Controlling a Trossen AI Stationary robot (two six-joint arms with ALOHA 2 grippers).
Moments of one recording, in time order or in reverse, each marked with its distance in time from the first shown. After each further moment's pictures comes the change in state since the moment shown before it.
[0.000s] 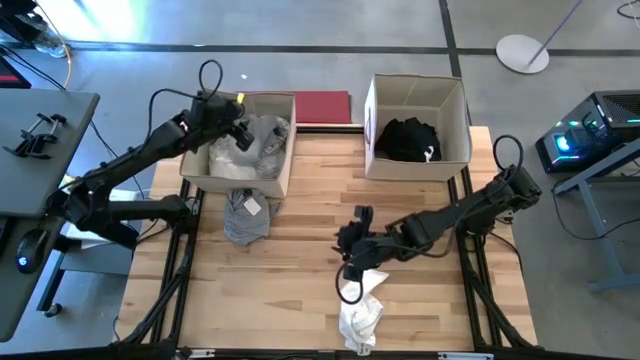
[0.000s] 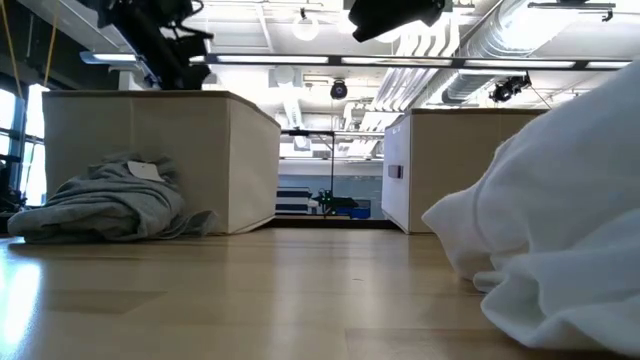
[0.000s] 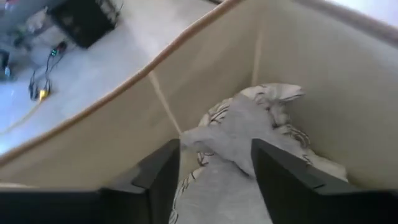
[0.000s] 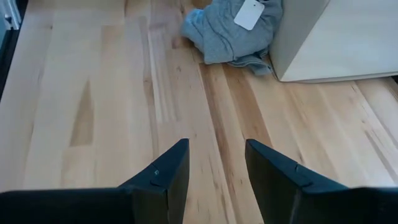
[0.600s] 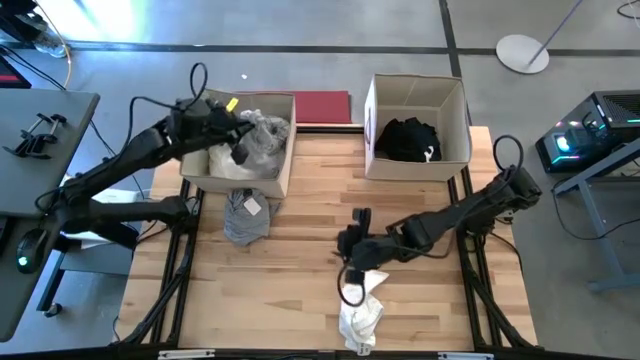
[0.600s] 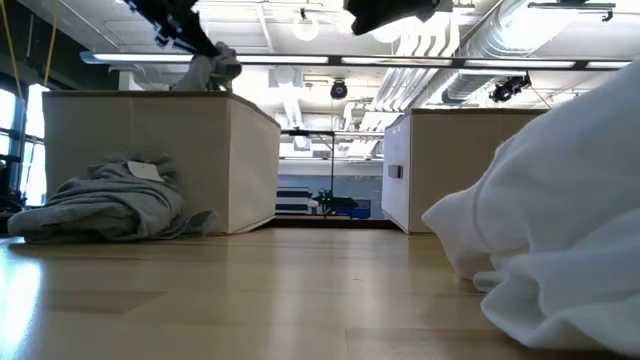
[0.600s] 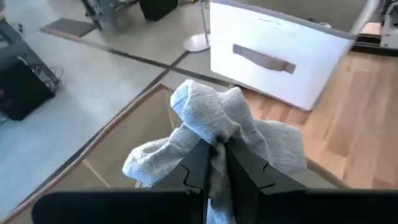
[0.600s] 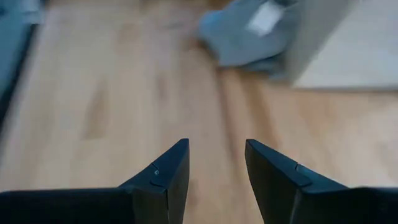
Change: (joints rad) left arm -0.195 -0.122 0.120 -0.069 0.130 0.004; right arm -0.006 0.000 0.000 0.028 -0.019 -0.062
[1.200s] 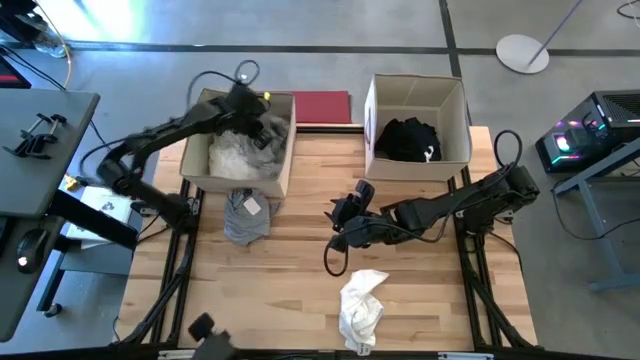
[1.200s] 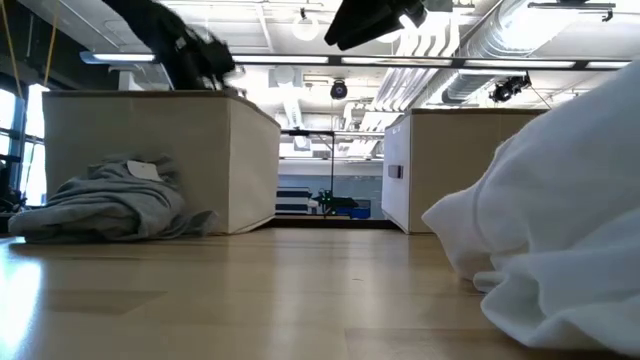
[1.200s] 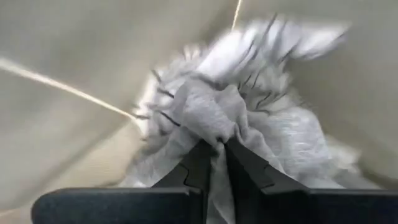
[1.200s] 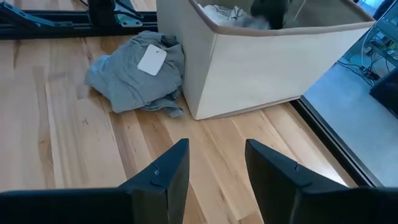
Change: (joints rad) left arm 0.253 0.549 0.060 -0.038 0.023 -0.050; right arm -0.105 0.001 0.000 0.066 0.267 -0.016
